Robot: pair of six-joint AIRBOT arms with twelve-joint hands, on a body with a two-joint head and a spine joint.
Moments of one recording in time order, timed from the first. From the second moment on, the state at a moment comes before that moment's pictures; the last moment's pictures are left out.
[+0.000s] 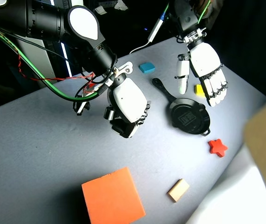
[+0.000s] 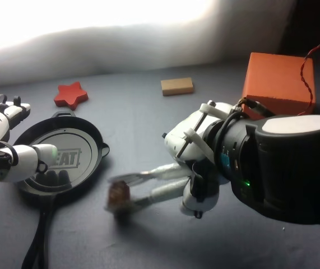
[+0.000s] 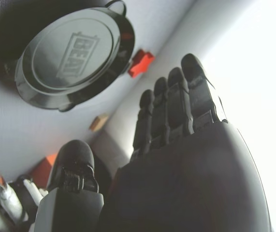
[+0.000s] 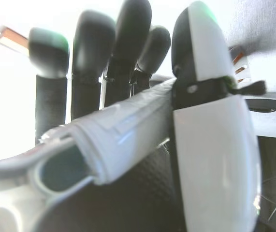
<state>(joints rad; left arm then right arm) 0.63 -0.77 0.75 -1.29 -0.79 1.97 -0.19 -1.41 0.90 -1.12 -0.86 0.10</state>
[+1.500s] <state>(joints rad) 0.65 -0.78 0.82 -1.29 -0.80 1.96 -0.09 -1.60 1.23 -1.19 -0.72 0.16</state>
